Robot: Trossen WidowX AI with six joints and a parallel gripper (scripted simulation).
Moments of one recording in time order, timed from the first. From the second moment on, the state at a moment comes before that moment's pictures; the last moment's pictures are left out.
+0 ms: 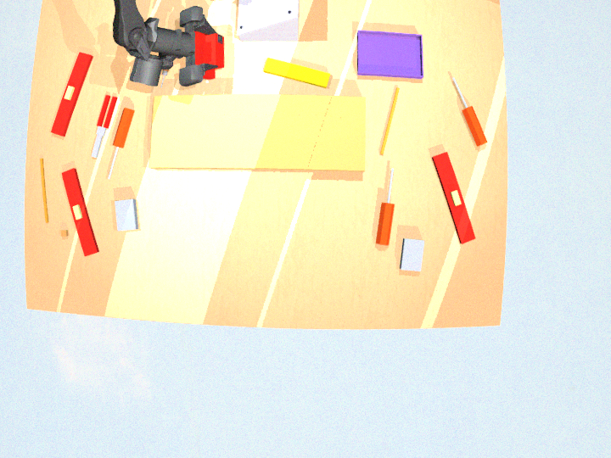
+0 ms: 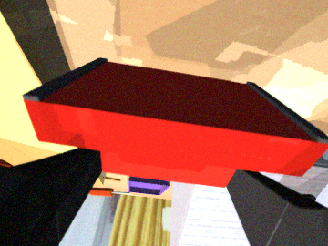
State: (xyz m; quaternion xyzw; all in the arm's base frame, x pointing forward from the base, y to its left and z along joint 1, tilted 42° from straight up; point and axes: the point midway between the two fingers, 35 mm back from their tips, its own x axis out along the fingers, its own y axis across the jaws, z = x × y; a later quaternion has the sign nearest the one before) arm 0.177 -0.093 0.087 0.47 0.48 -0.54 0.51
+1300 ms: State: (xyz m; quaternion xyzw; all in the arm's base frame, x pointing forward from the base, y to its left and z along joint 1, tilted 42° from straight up) arm 0.177 -0.100 0.088 0.53 0.54 -0.48 0.45
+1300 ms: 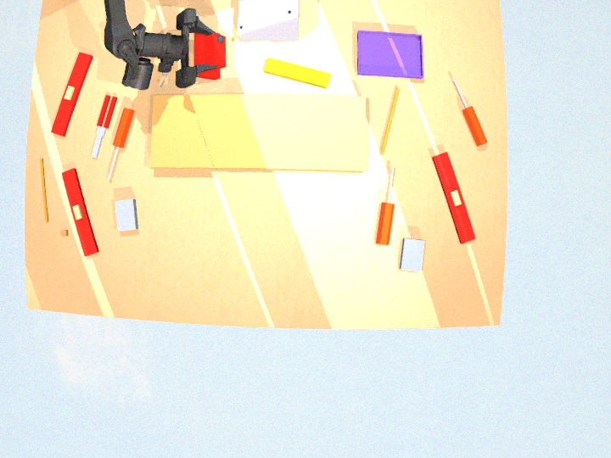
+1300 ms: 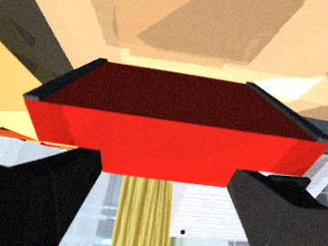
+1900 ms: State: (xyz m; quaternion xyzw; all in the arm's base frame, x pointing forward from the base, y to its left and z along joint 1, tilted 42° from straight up) arm 0.177 -0.103 0.087 0.55 0.57 -0.44 0.42
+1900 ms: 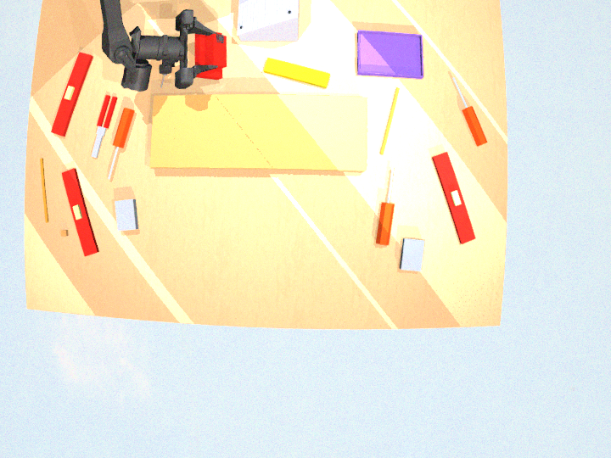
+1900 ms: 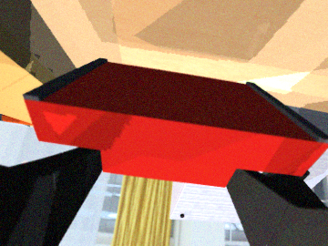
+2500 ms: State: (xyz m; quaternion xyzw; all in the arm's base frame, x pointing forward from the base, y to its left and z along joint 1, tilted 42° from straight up) arm 0.178 -0.100 0.090 0.58 0.59 -0.41 0.39
